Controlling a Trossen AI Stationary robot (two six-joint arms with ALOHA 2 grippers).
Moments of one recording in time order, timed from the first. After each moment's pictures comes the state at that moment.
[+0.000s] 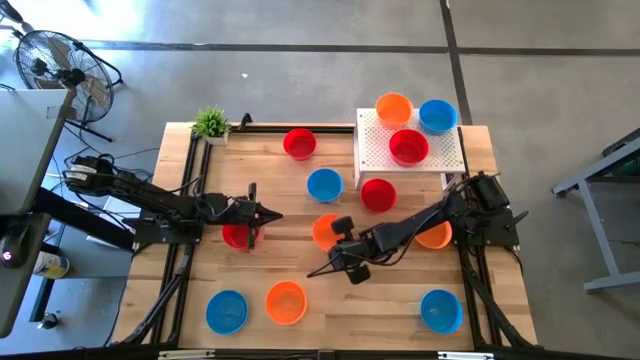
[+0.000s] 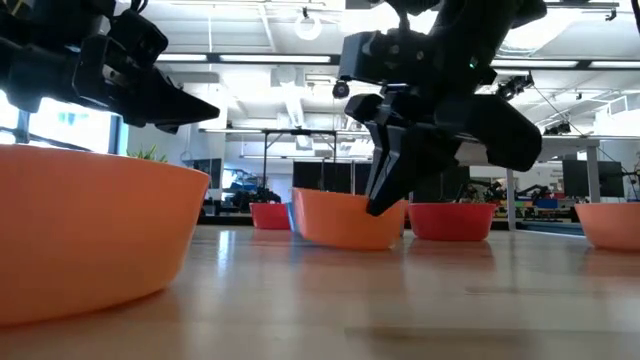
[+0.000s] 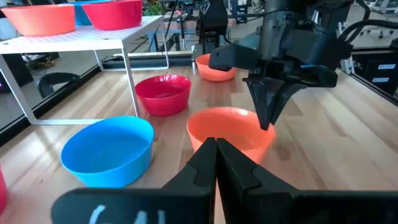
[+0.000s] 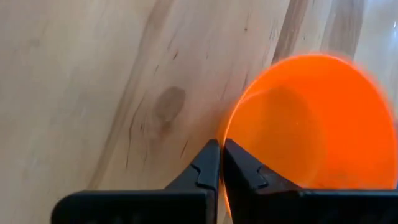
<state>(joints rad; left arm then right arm) -0.14 1.06 0.14 0.80 -0.19 0.02 0.31 1.89 1.20 -0.41 0.28 -0.14</state>
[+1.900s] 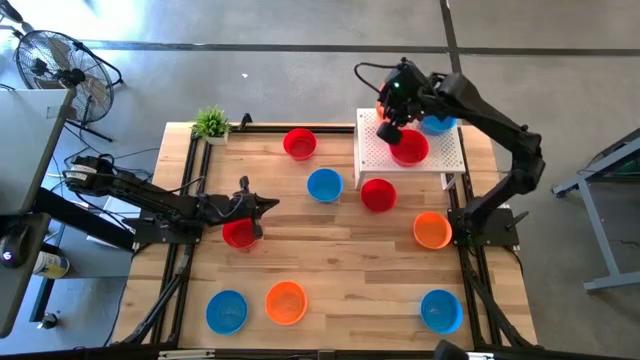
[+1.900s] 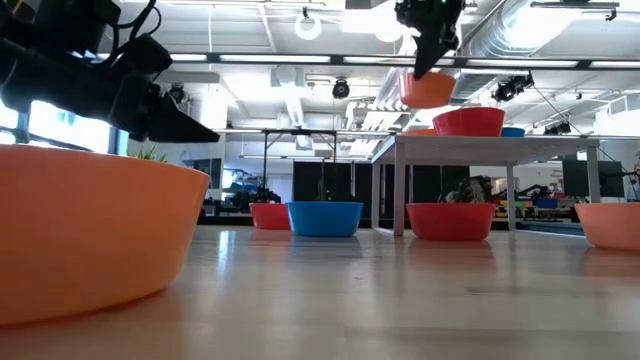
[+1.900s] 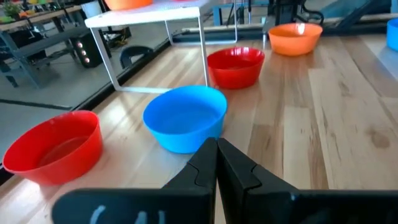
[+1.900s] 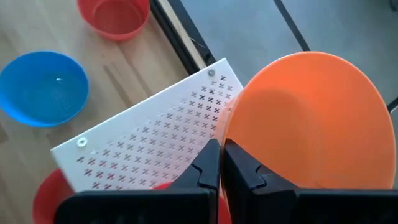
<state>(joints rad) -0.14 1.06 0.15 0.71 -0.48 0.02 -0.58 1.57 1.81 -1.23 0.21 -0.14</state>
